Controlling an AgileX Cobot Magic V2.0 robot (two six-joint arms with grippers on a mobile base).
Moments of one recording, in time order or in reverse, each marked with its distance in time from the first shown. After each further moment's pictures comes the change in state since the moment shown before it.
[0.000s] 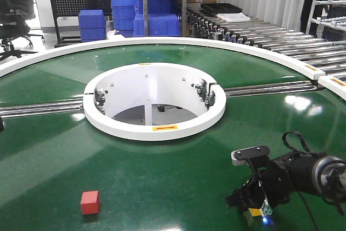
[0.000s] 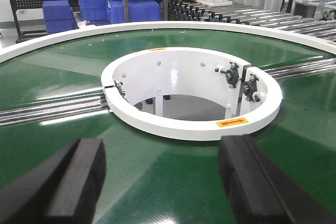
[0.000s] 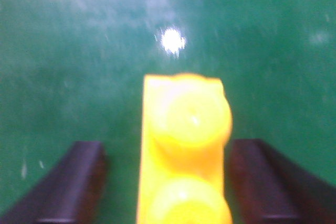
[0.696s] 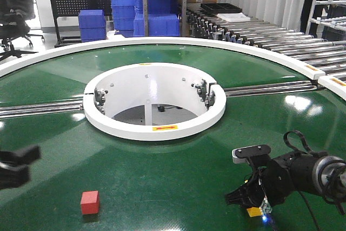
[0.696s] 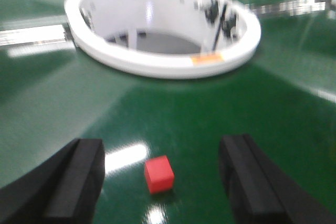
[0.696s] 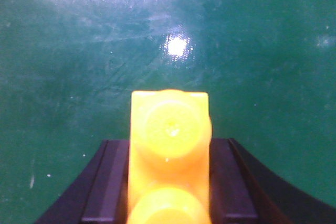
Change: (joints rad) left arm -0.073 0.192 -0.052 0.000 0.161 -0.075; right arm -0.004 0.000 -0.001 0.034 -0.004 0.003
